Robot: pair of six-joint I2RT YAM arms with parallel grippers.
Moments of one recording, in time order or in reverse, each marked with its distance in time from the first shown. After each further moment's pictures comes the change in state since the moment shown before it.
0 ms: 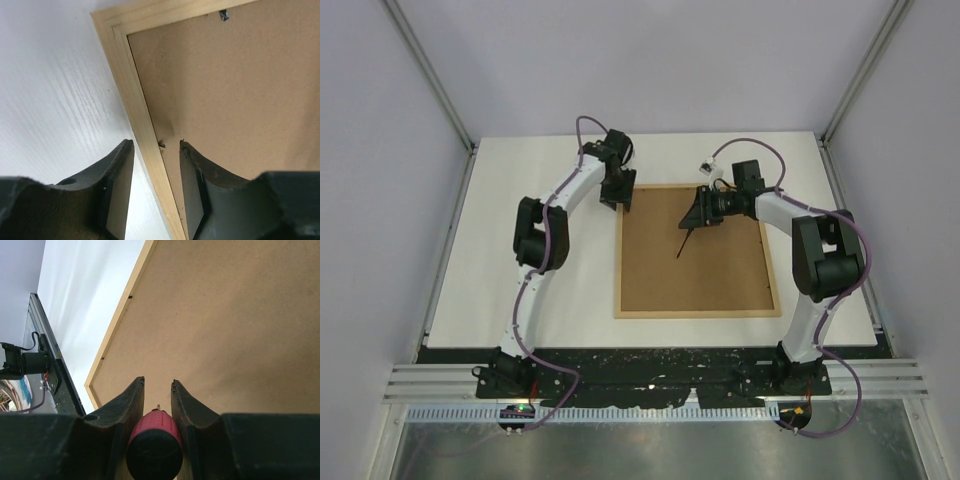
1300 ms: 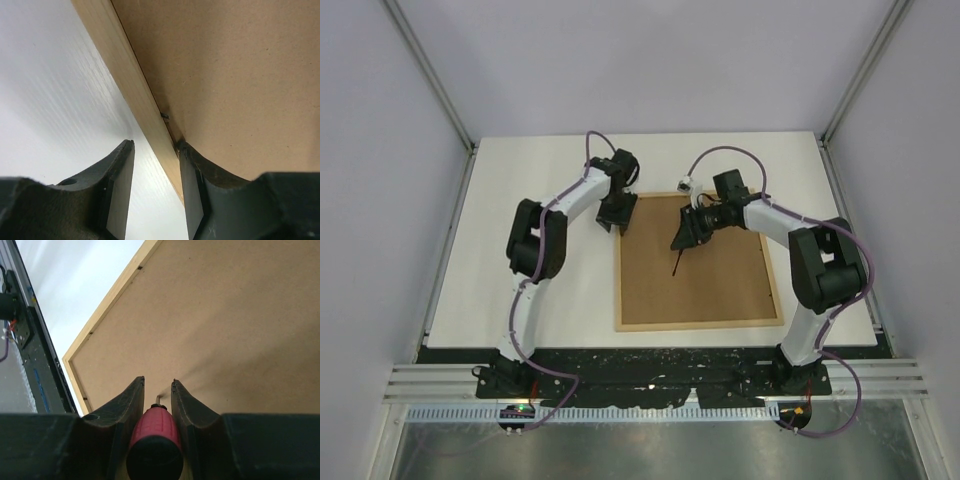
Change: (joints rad) left arm -0.066 -0.137 -0.264 0.000 -0.100 0.059; right arm 0.113 -0.055 -0.048 -0.113 0.037 -0.238
